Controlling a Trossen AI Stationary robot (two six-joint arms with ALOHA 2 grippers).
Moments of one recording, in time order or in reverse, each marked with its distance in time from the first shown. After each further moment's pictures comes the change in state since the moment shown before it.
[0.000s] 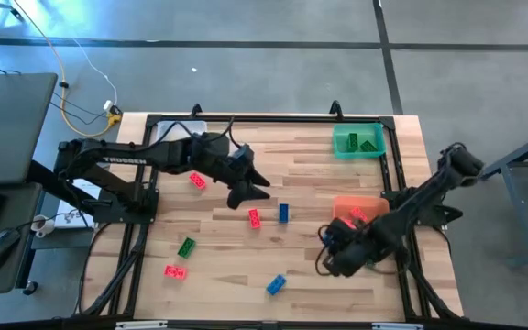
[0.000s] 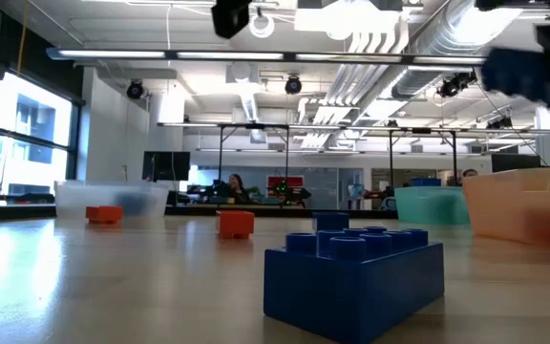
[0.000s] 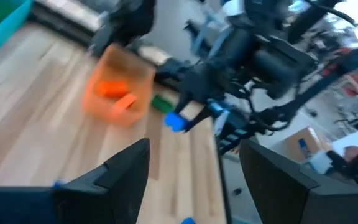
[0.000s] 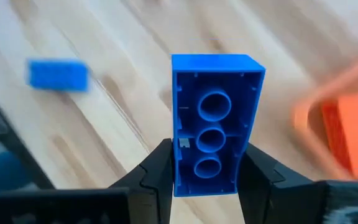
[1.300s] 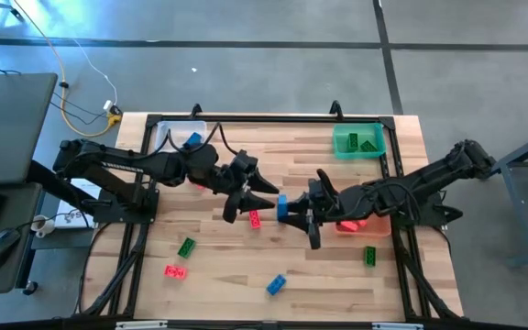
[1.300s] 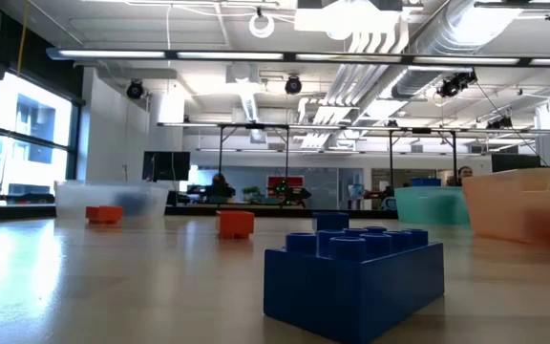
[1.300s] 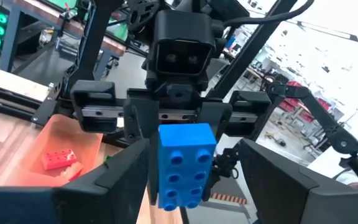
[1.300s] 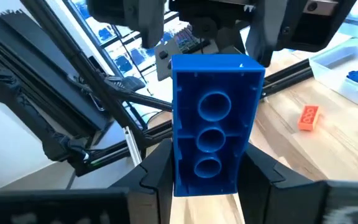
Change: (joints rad) left arm -0.133 0.000 0.000 0.301 -0.107 -0.002; right arm -0.278 -0.142 0.001 0.930 0.076 -0.825
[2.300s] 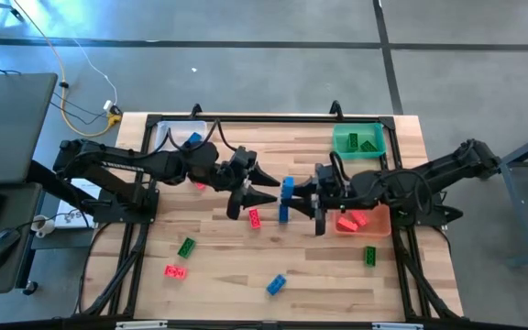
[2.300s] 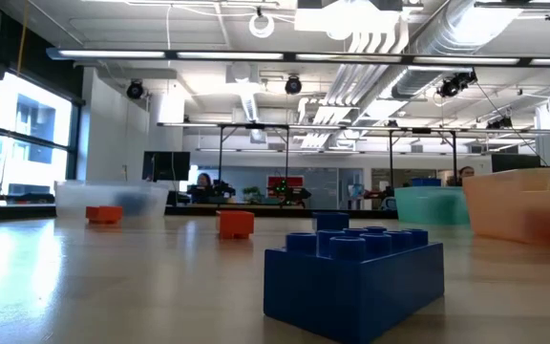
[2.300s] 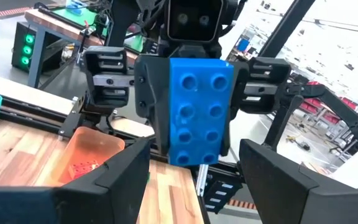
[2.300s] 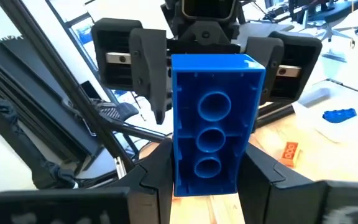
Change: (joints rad) left arm 0.015 0.000 0.000 -0.001 -0.054 0.066; right arm -0.058 -0.073 0.000 0.033 0.026 -0.079
